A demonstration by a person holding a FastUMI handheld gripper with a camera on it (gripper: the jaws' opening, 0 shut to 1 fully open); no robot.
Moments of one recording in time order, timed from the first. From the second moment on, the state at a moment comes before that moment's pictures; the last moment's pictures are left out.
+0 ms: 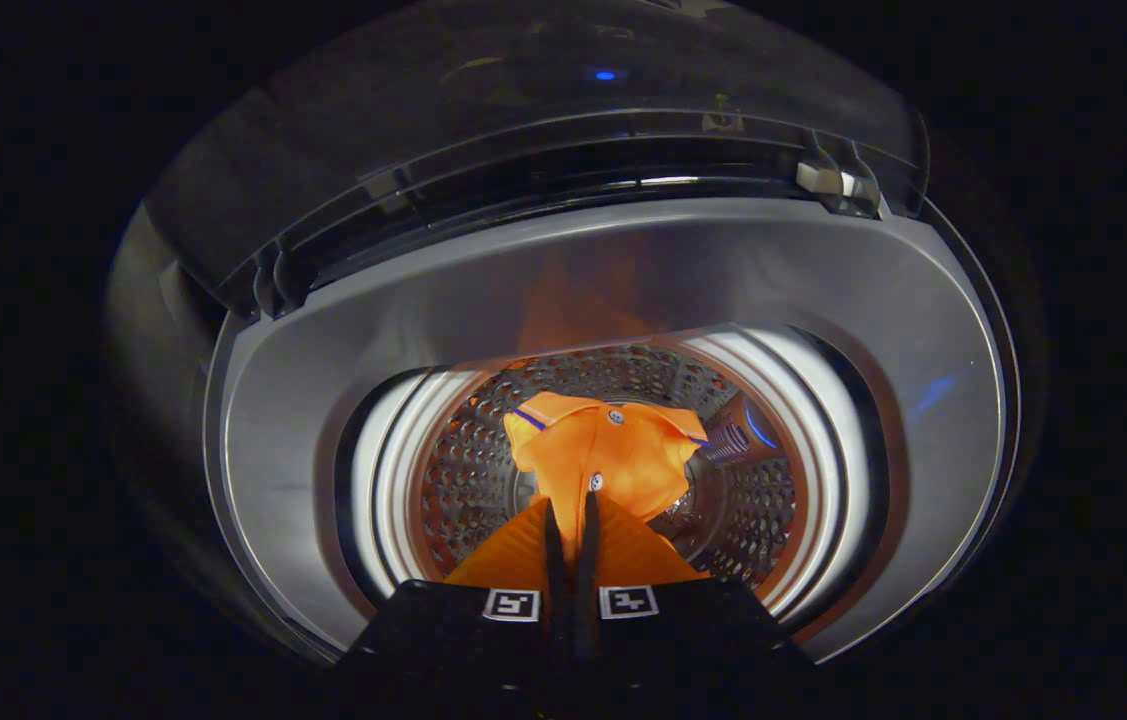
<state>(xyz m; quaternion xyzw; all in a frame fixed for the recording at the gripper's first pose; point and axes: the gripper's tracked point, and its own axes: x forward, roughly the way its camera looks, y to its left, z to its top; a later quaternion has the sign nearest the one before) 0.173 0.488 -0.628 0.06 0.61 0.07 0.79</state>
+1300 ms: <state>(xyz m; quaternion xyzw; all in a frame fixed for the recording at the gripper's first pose) 0.214 0.467 -0.347 0.09 0.29 0.13 0.94</state>
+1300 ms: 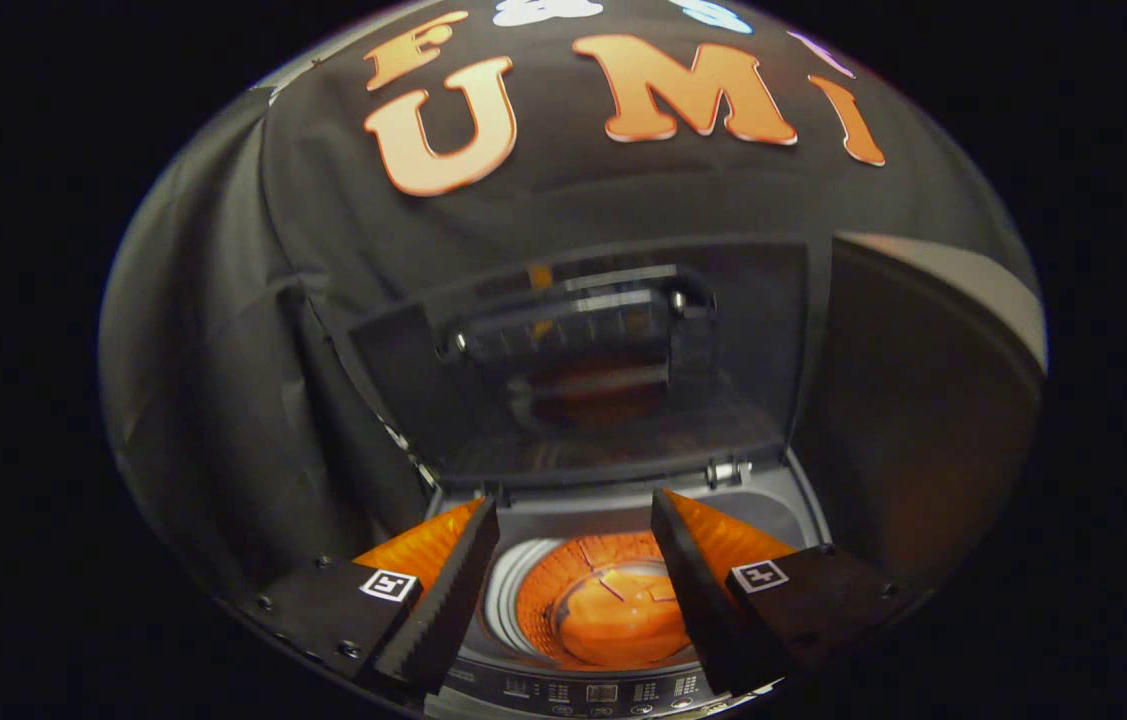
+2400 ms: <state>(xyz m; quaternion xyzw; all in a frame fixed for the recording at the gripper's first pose) 0.411 0.425 -0.286 0.01 0.25 0.08 0.96</state>
